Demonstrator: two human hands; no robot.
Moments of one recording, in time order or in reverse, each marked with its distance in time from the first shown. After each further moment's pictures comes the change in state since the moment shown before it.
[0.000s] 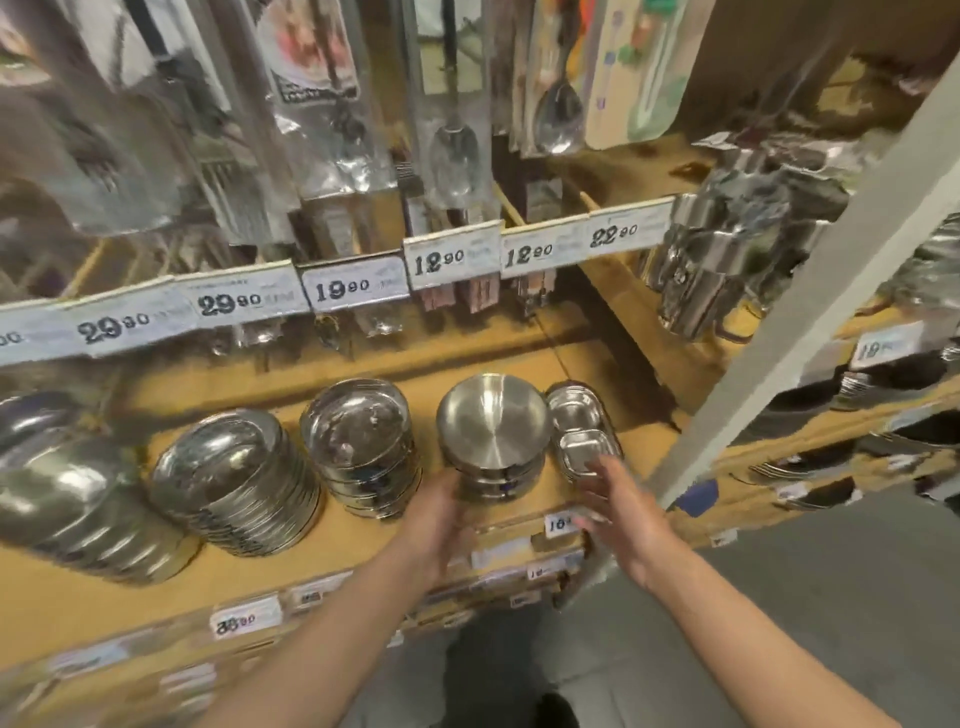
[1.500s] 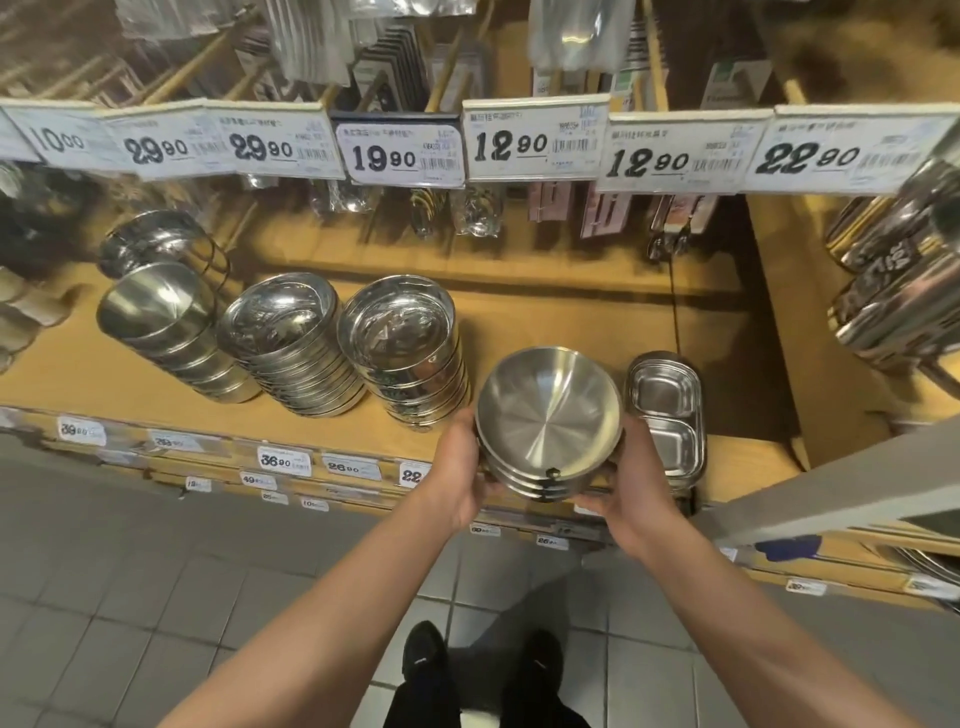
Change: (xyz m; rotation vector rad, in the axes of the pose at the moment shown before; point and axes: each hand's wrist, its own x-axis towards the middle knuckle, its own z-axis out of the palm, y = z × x) left_hand 0.039 -0.025 0.032 -0.377 0.387 -0.082; right_hand 0.081 0.006 0.015 -0.136 -0.258 0.189
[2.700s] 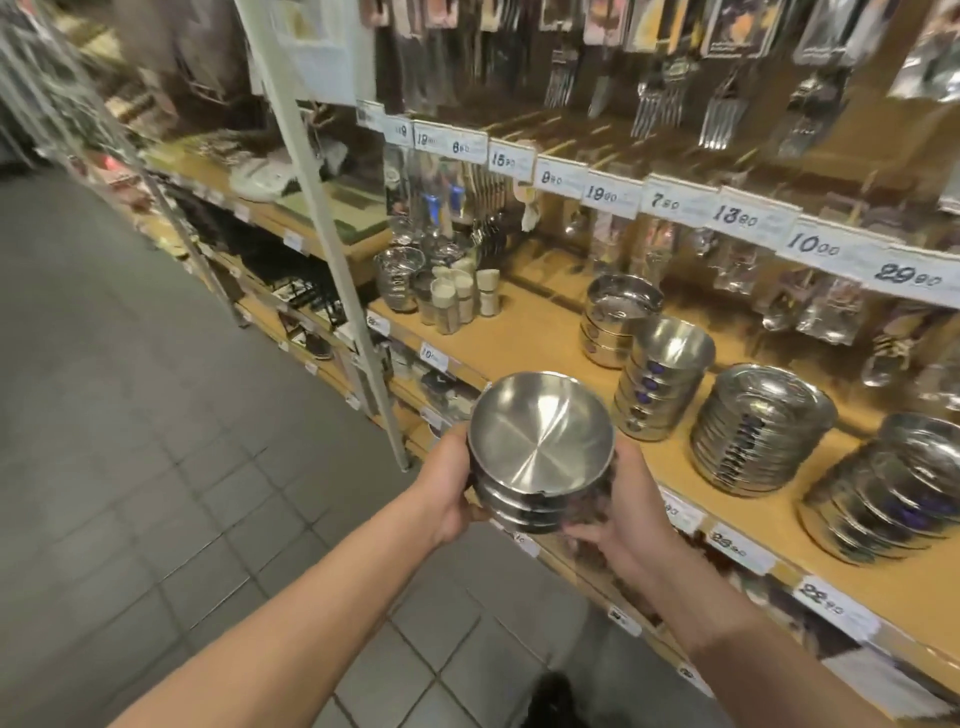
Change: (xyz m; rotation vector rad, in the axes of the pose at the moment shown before) left_hand -0.186 0.048 -0.487 -0.274 0.295 0.242; right_hand -0.214 0.182 0.416 -0.360 -0.470 -0.056
